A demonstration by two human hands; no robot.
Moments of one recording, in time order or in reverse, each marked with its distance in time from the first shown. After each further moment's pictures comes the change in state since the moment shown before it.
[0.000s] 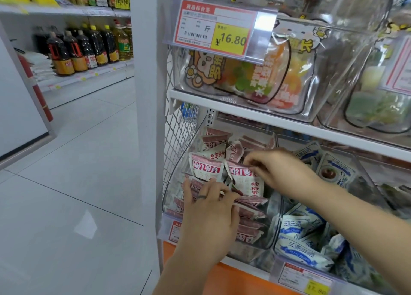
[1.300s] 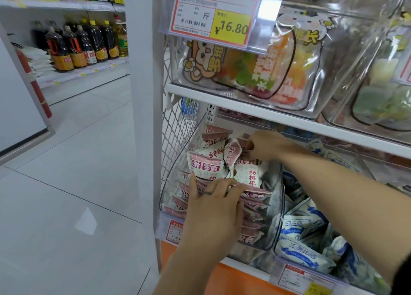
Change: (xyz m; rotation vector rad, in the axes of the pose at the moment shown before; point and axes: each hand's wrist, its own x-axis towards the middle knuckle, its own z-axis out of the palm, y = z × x) left_hand 0.007 0.007 0.003 -0.004 -0.017 0.020; right_hand 0.082 0.042 0.020 -0.153 -0.304 0.272
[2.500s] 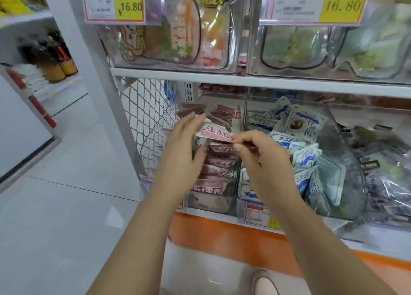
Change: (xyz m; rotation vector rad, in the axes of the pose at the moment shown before) left_hand 0.020 0.026 -0.046 -0.369 0.041 -0.106; right_hand -0.179 -0.025 0.051 0.968 0.748 -0.048
